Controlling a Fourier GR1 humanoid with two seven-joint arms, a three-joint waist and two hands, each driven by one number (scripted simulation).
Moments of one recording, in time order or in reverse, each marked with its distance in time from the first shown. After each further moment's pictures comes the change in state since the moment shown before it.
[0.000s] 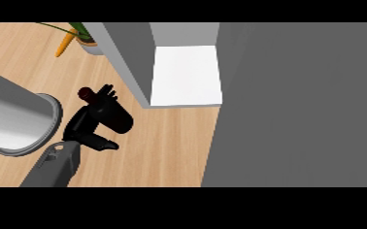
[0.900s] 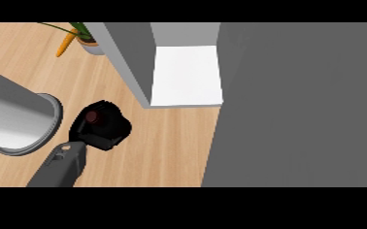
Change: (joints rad) left arm -0.028 -0.026 0.010 0.075 -0.011 0.084 -0.156; right arm 0.016 -0.054 0.029 0.002 0.004 -0.044 -0.033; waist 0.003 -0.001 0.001
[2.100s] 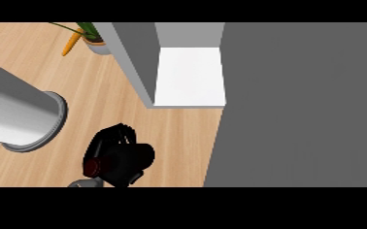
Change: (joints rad) left arm 0.439 -0.193 -0.169 -0.722 0.079 0.096 0.161; right arm 0.093 -0.074 -0.003 -0.005 -0.013 -0.039 -0.110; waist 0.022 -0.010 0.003
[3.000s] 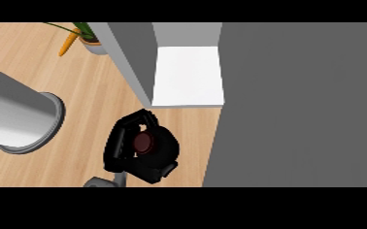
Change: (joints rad) left arm -0.001 -0.029 -0.290 -0.346 0.039 0.415 0.246; right arm 0.088 -0.060 -0.024 -0.002 -0.018 0.020 -0.105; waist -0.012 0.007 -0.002
